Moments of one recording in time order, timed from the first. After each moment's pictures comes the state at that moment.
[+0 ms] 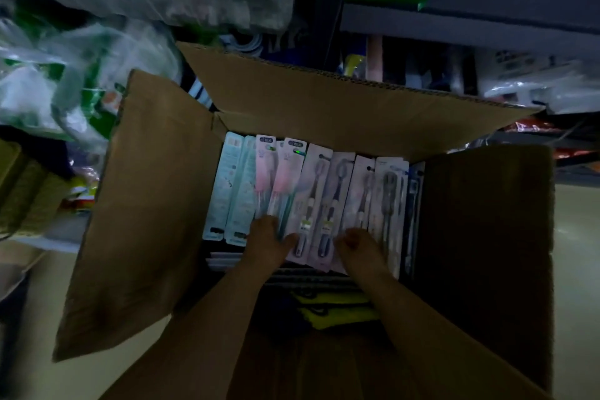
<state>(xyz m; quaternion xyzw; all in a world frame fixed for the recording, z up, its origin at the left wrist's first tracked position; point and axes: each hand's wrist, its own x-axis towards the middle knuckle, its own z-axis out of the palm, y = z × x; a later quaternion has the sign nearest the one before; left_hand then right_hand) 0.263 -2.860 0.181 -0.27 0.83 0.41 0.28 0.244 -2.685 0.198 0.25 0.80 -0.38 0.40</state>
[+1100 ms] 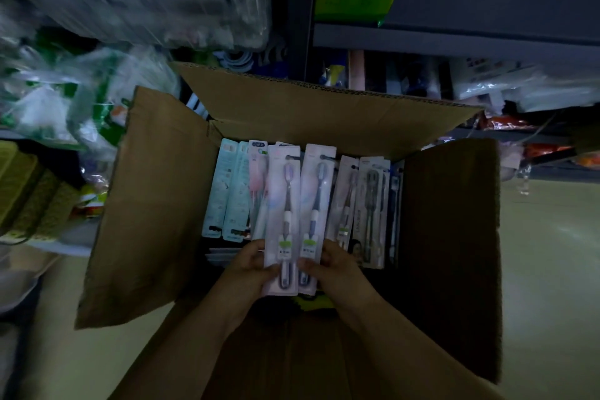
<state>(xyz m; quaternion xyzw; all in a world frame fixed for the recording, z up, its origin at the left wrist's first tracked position) 0.315 -2.861 0.275 -0.40 0.50 0.70 0.31 0.284 -2.700 0.279 0.25 0.59 -0.64 0.41</state>
